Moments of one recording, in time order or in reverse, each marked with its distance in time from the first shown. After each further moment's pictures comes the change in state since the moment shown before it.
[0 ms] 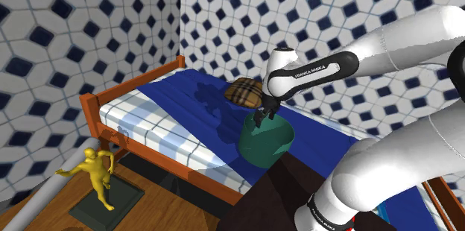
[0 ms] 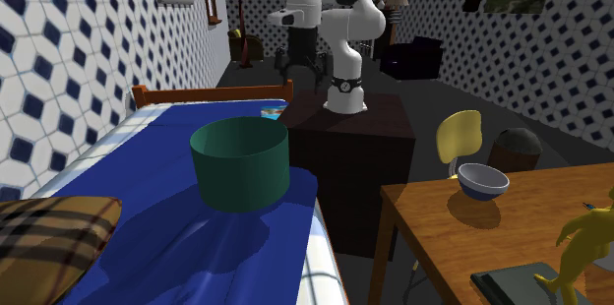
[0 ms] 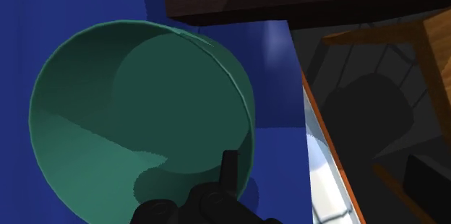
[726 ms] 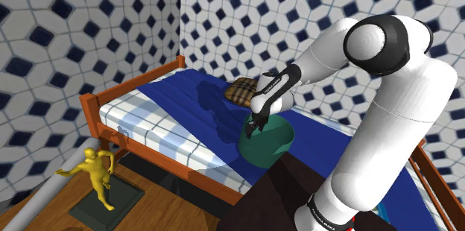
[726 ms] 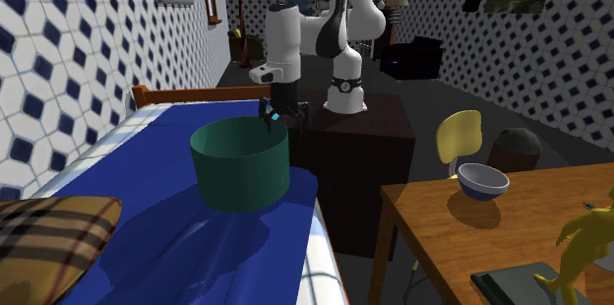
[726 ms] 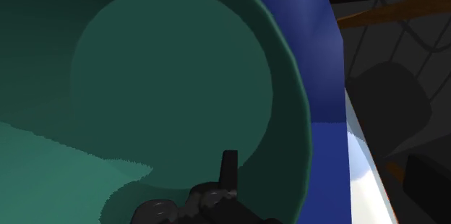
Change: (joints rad) arm -0.002 0.492 -0.061 0.099 0.166 0.396 -0.179
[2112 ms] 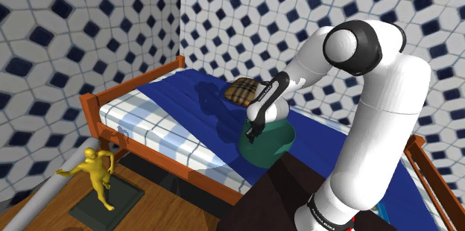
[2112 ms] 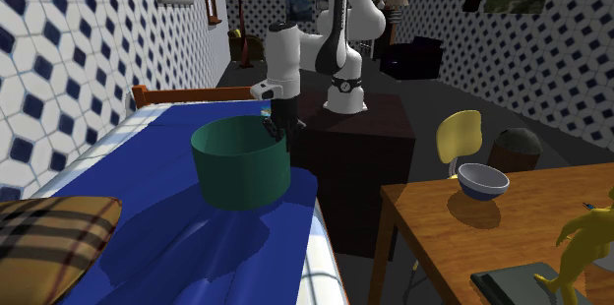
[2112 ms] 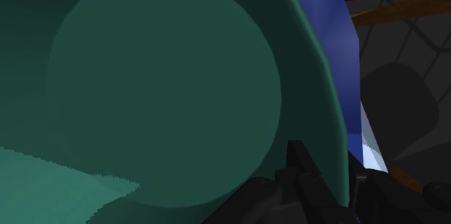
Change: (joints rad) arm -0.022 0.133 0.032 0.014 0.074 0.115 -0.054
